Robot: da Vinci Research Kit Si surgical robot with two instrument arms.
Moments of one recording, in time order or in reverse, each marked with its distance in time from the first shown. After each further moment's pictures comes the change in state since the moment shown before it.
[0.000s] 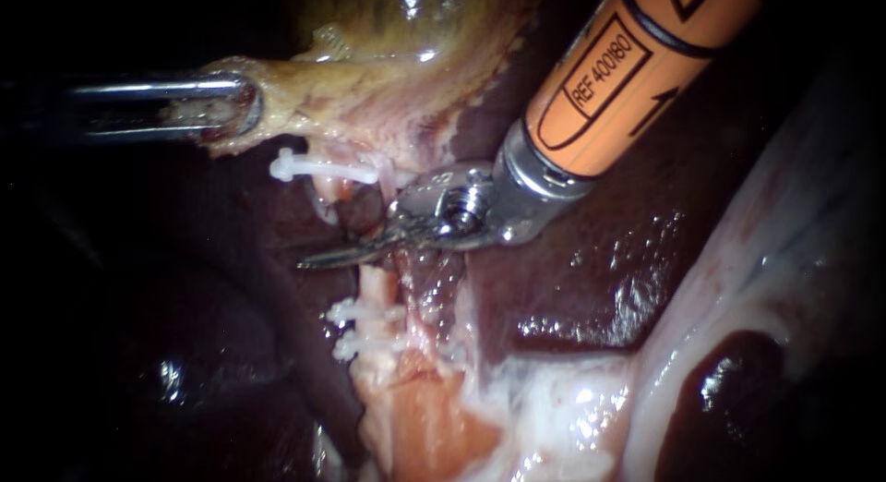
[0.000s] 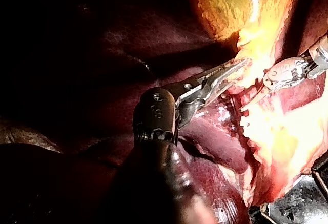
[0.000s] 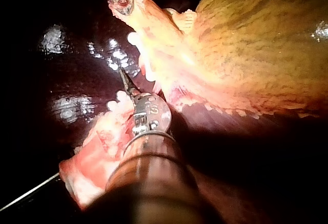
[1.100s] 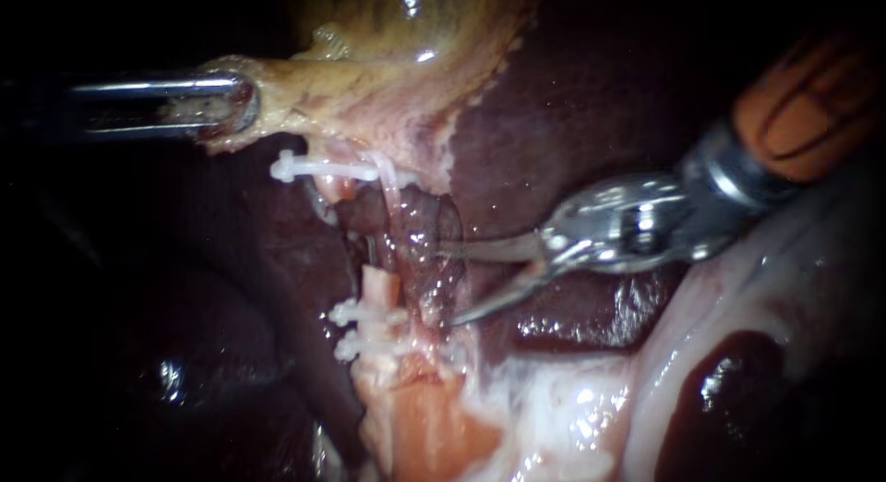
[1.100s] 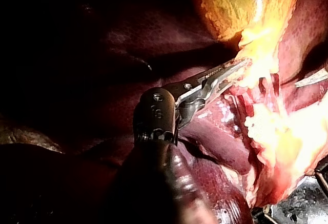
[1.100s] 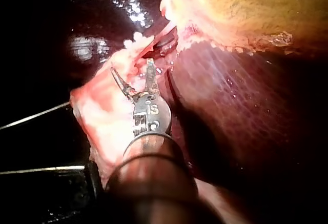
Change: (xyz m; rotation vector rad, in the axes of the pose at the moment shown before) right arm -0.004 -0.008 -0.016 -0.287 0.073 -0.213; left arm 0.000 -0.001 0.000 0.000 -0.001 0.002
